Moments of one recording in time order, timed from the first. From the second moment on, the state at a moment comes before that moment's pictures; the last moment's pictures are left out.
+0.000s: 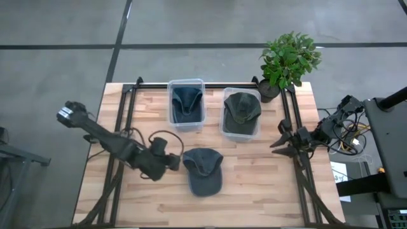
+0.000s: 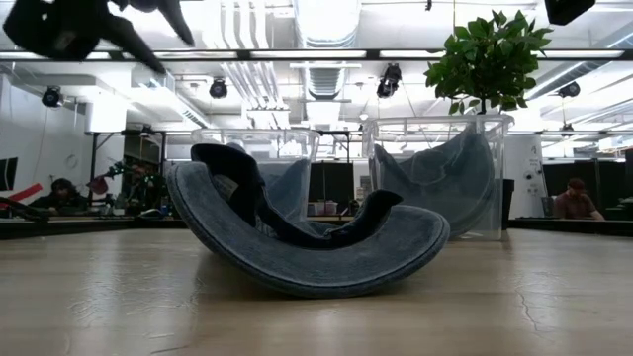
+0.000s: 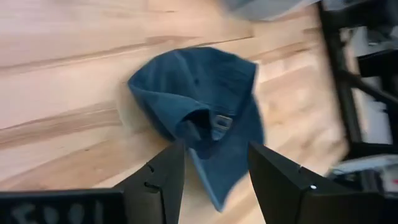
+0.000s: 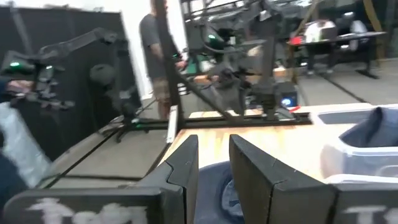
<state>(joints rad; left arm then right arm) -0.54 1.30 1.09 -0.76 -0.51 -1.75 0.67 0.36 0.46 -0.08 0.42 0.18</state>
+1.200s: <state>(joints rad) -0.57 1.51 1.09 -0.68 -0.34 -1.84 0.67 0.00 0.14 -0.01 0.18 0.19</state>
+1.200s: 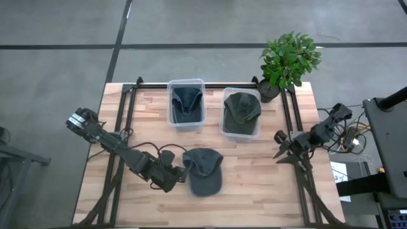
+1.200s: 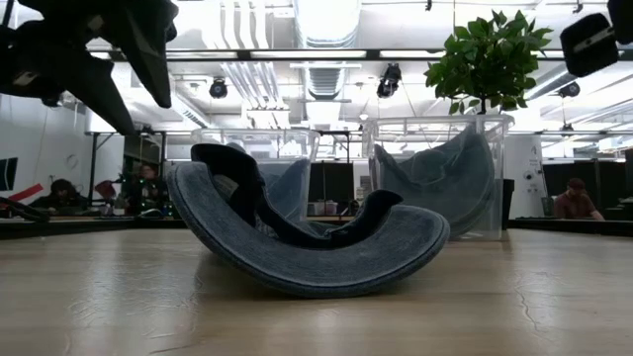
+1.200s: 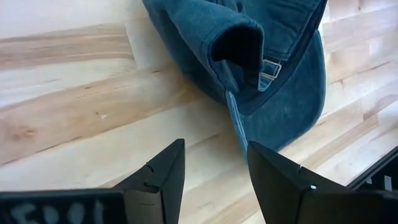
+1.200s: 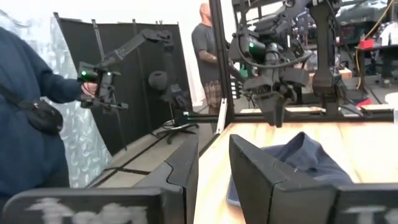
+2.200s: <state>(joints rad) -0.53 1.73 1.15 -0.53 -0.43 -2.00 0.67 0.00 0.08 0.07 0.18 0.23</state>
